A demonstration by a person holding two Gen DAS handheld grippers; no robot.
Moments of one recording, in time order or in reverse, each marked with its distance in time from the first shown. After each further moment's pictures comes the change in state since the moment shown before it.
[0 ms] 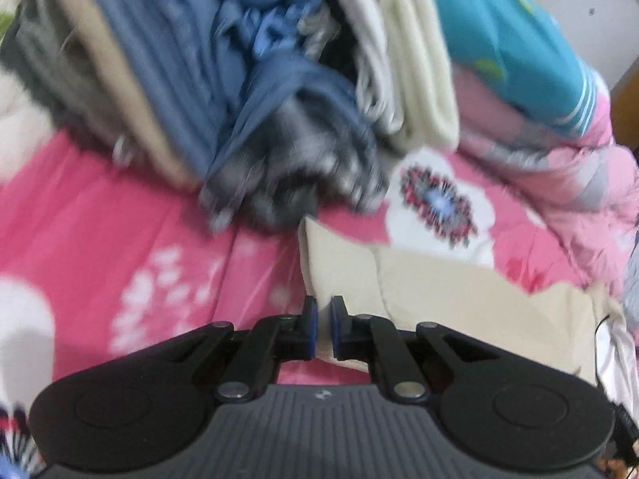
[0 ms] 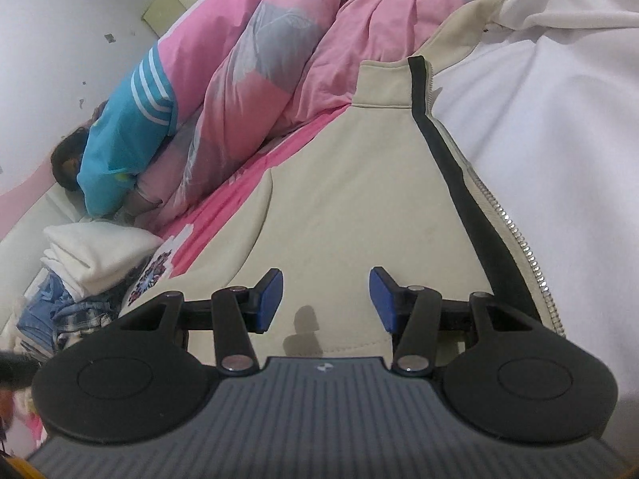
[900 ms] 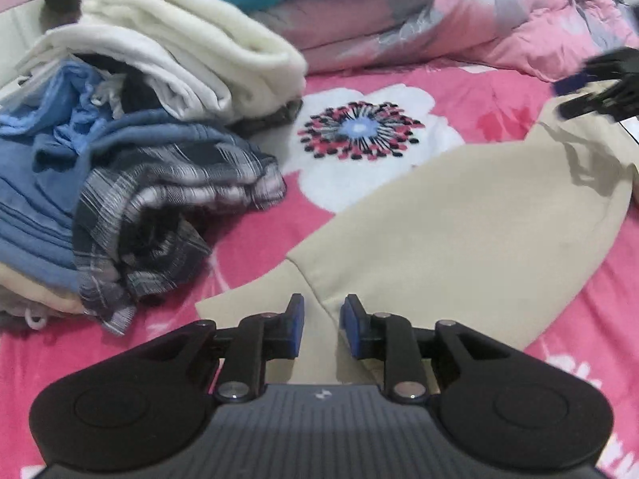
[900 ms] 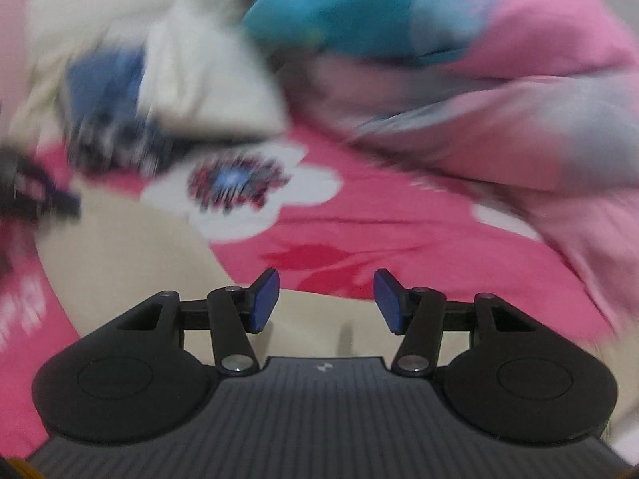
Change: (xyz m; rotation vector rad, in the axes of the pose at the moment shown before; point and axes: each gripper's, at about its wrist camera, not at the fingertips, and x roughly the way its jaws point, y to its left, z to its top) left arm 0.055 -0.081 -0.018 0.699 -0.062 0.108; right arm 0.147 0.217 0.031 -0.997 0.328 0.214
